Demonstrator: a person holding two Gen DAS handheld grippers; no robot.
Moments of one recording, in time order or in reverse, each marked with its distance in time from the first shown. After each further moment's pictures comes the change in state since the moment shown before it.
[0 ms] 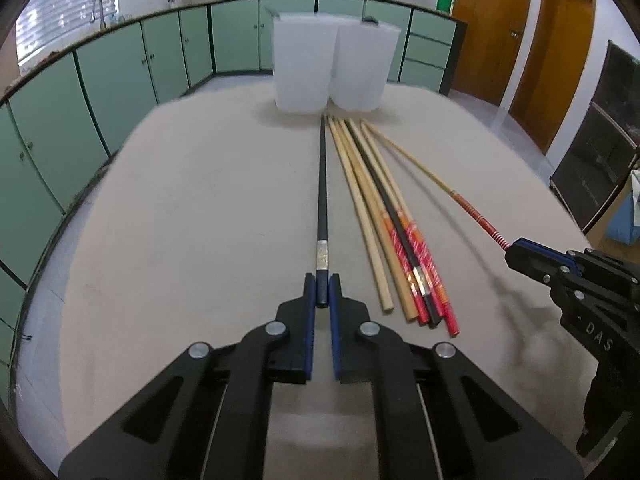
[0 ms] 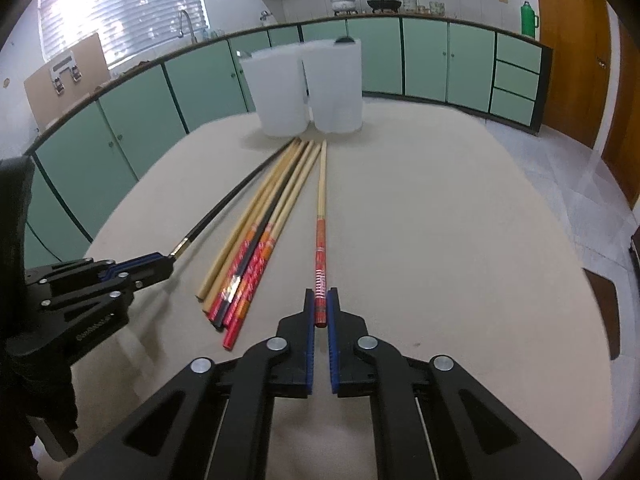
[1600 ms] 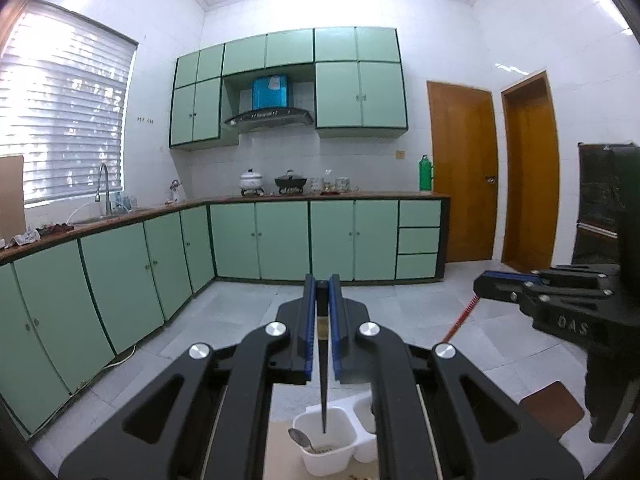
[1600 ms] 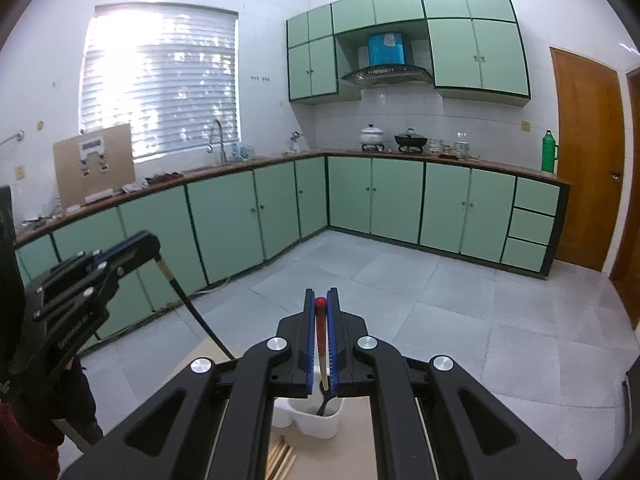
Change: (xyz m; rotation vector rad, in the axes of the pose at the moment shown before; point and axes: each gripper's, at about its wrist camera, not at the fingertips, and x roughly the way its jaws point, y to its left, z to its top) left arm -0.097 -0.015 0.278 0.089 -0.688 0.007; right arm -0.060 -0.012 0.308 -0.133 -0.386 0.029
